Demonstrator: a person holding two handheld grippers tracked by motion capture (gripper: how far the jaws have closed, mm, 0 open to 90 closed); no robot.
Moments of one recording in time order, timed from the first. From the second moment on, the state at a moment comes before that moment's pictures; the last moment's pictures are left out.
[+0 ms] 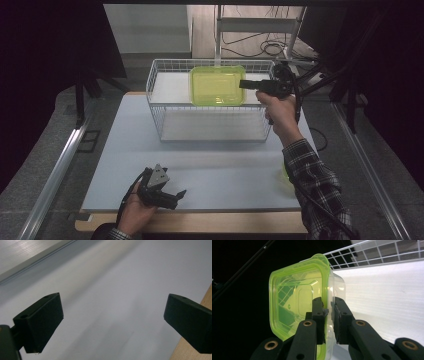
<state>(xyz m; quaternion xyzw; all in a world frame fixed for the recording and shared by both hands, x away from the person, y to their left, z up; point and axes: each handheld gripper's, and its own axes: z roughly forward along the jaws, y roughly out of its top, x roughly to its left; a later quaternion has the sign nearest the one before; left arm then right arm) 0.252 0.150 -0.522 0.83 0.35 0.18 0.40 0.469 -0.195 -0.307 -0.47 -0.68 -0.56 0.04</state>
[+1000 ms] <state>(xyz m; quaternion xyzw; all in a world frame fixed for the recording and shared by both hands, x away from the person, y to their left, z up) 0.253 0.152 -0.522 0.82 0.35 0.18 0.41 0.495 -0.180 -0.312 -0.49 -0.70 -0.52 -0.05</state>
